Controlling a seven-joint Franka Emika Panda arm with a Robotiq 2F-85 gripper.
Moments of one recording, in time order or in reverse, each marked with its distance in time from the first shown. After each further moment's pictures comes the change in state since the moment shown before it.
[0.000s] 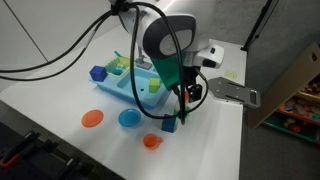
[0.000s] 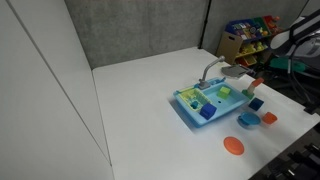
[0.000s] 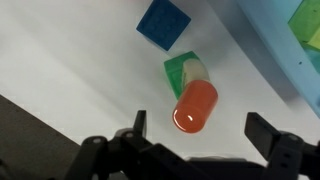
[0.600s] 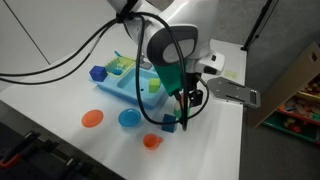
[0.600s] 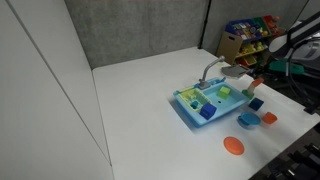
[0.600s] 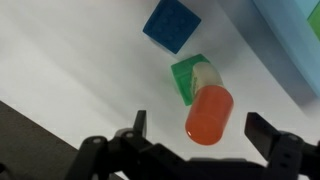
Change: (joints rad) arm -0.013 0.044 0.001 0.024 0.003 0.000 0.000
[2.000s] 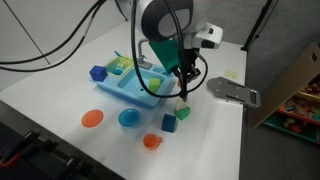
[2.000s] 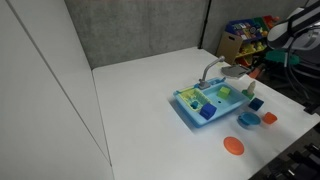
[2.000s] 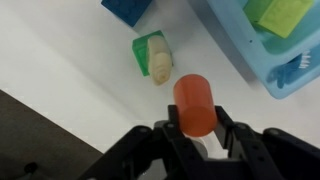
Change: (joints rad) arm 0.016 -0.074 0.045 0.022 0.000 0.001 -0.001
